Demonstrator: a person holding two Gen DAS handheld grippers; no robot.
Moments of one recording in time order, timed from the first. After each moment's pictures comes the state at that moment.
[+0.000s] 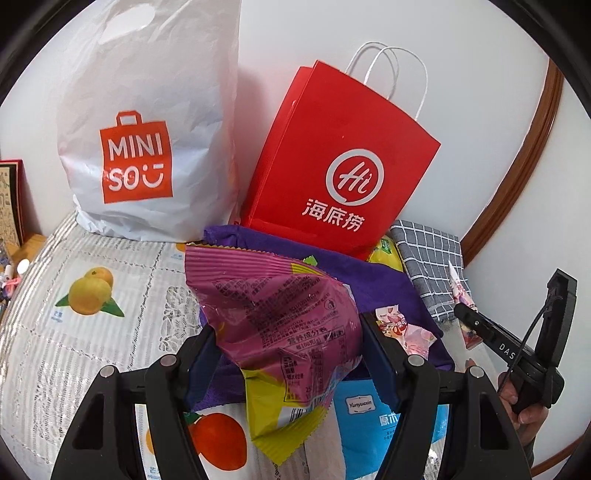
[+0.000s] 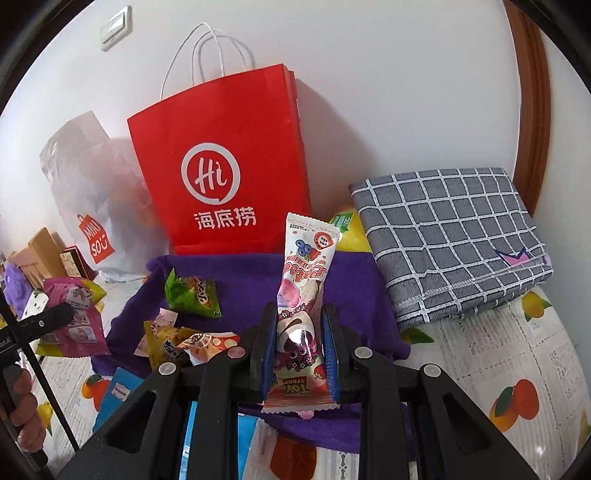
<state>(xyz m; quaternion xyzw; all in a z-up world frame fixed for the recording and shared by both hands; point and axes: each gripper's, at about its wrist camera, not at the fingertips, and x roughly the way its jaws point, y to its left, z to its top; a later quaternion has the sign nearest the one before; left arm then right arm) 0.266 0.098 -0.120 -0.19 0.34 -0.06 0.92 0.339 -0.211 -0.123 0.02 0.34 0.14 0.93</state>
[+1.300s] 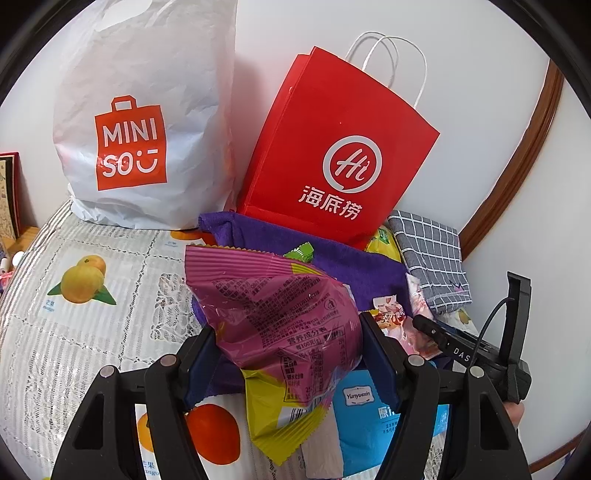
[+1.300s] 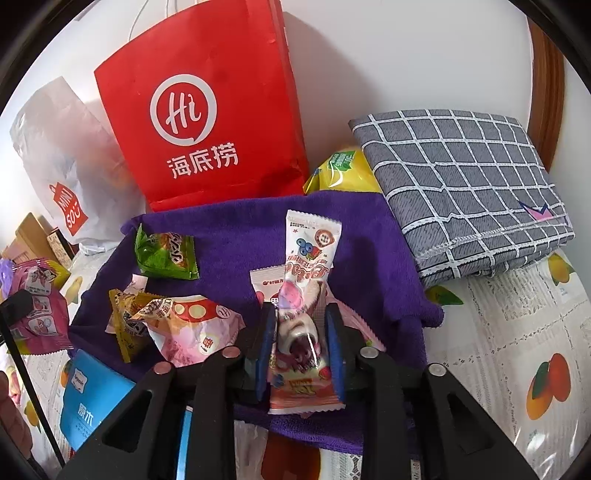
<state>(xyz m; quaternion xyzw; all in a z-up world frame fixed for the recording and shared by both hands) 0.267 0.096 -0.123 -0.19 0.36 -0.06 0.91 0.368 -0.200 -0.174 0.02 0.40 0.14 0.90</state>
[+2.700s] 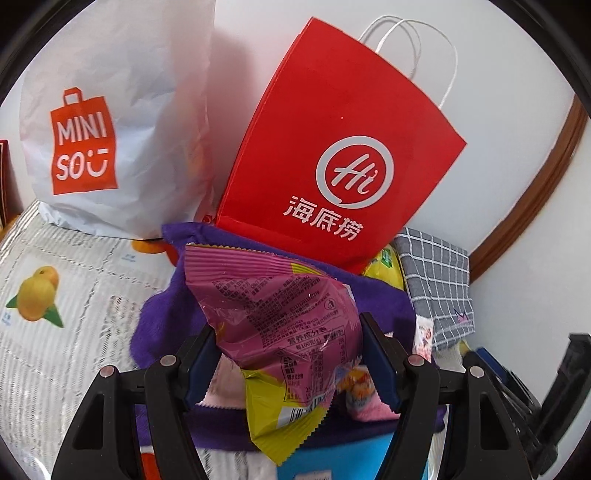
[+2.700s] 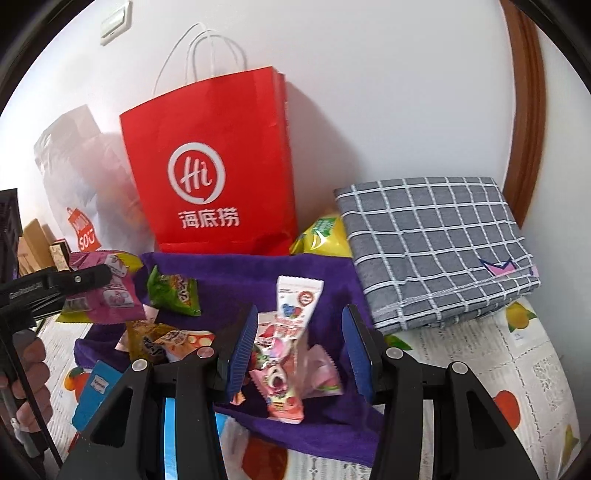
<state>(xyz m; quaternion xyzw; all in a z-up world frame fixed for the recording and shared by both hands) 0.337 0.067 -0.130 -0.23 0.37 -0.04 0.90 0.343 -0.223 -0.118 0.00 0.33 0.13 0.94</state>
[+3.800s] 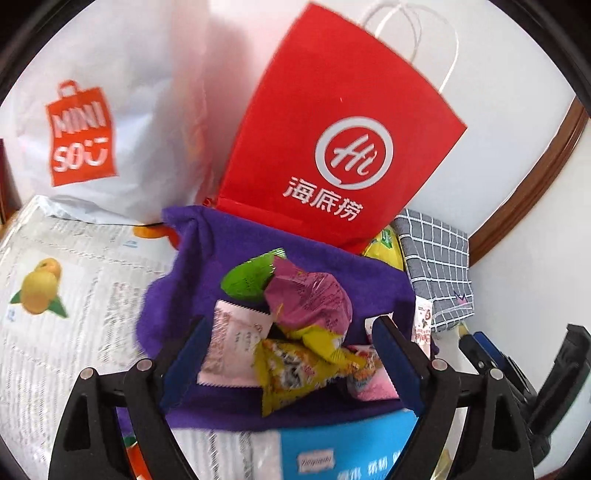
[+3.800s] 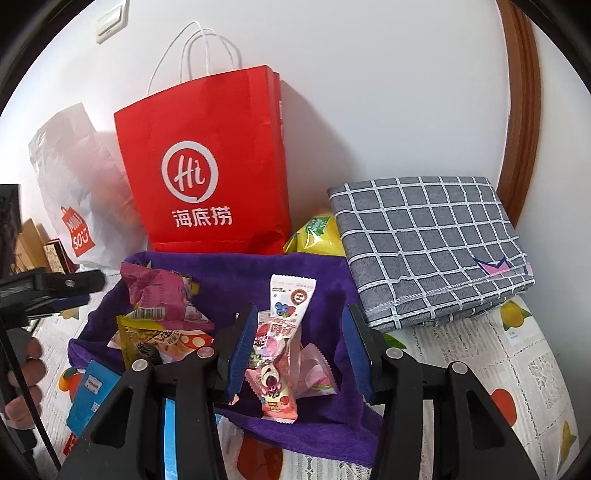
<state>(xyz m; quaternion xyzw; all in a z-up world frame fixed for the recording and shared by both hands) 0.323 0.074 -0.125 -0.22 0.40 -0.05 0.89 0.339 -0.214 -0.120 -0.02 0.33 0.11 0.94</state>
